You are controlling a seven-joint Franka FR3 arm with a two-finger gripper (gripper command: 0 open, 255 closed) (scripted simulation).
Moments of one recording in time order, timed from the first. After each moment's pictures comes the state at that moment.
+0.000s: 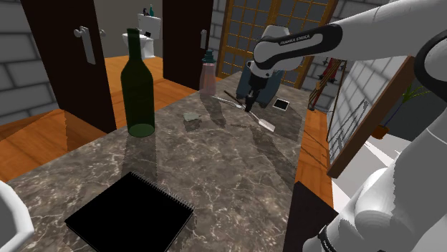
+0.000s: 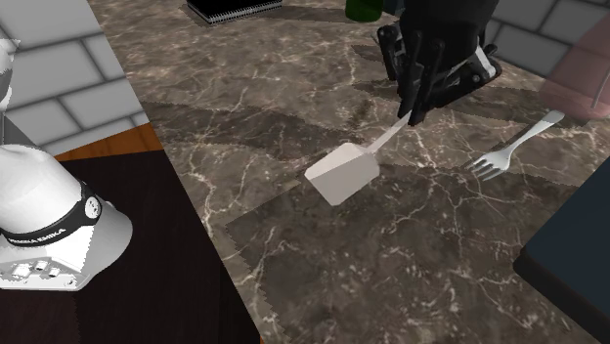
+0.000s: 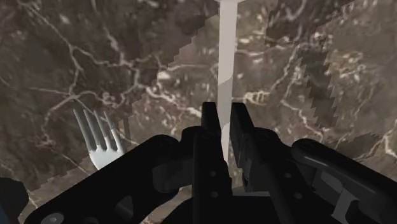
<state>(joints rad) 0.08 -0.04 -0.21 -2.06 0.03 2.07 -0.58</state>
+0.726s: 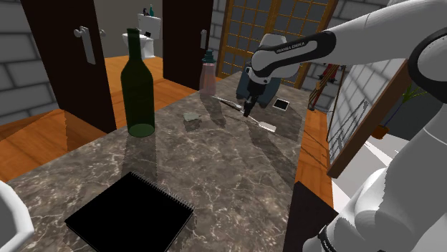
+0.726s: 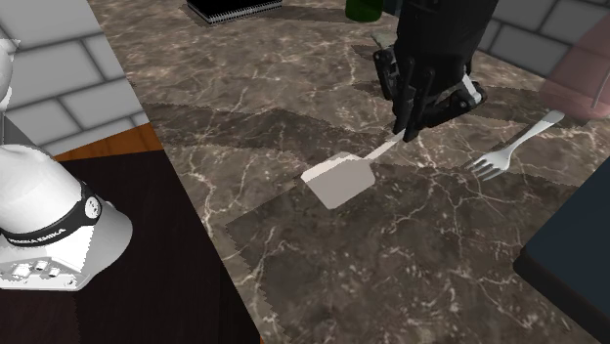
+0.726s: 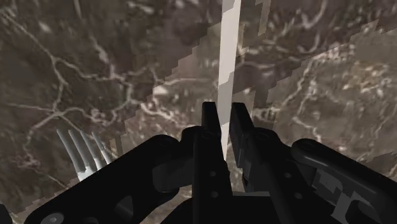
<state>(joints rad) 0.08 -0.02 -0.21 -2.10 0.04 2.14 -0.59</state>
